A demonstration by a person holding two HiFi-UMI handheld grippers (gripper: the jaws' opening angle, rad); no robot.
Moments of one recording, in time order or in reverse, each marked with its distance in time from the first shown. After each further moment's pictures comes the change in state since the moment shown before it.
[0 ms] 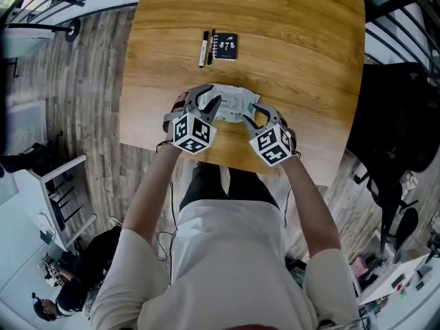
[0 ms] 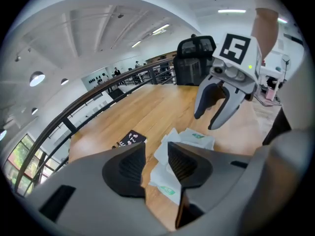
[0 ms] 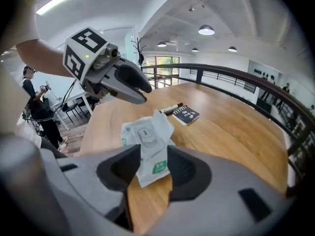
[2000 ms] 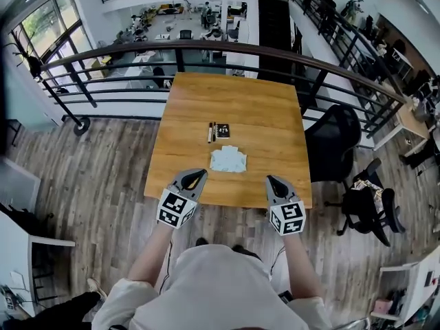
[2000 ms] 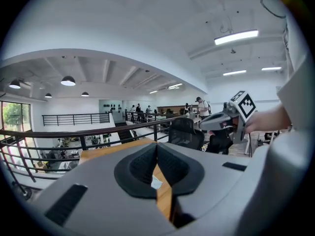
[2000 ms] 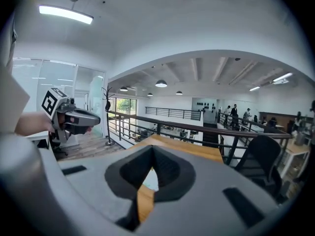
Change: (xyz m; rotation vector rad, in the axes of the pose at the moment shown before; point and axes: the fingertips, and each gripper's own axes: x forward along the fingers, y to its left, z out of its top) left arm -0.439 -0.056 0.058 -0.319 -0.585 -0.013; right arm -0.352 0.219 0.133 0.242 -0.492 -0.553
